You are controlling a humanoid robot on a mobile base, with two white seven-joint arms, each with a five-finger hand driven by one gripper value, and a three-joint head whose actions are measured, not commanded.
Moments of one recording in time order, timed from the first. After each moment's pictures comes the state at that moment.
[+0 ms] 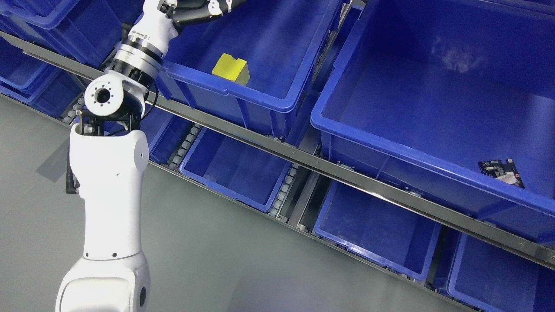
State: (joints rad) left arm -0.70 0.00 0.03 -1.49 0.09 0.07 -0.41; right arm 0.00 0.00 -0.09 0.00 0.00 -0.09 0.02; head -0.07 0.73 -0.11
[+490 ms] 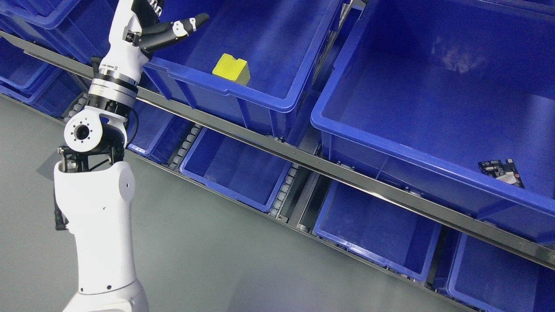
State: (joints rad) left arm -0.56 0.00 0.11 -1.62 0.09 0.08 -0.36; right arm 0.00 0.00 -0.09 0.00 0.00 -0.09 0.02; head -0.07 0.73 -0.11
